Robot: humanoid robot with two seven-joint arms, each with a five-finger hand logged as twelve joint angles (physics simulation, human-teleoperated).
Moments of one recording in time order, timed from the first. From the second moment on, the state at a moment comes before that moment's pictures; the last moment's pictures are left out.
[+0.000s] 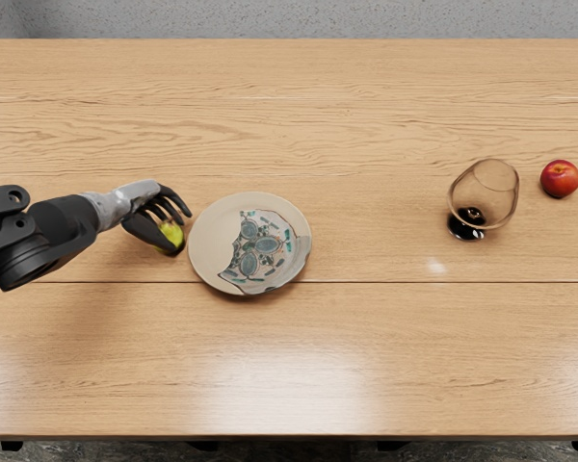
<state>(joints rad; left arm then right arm) -1.12 0.66 0.04 -1.36 0.66 0.15 0.28 -0.03 0.00 0.17 0.20 -0.10 0.31 -0.06</state>
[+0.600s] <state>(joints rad) -1.12 0.66 0.04 -1.36 0.66 0.15 0.27 -0.03 0.00 0.17 0.20 -0.10 0.31 -0.06</state>
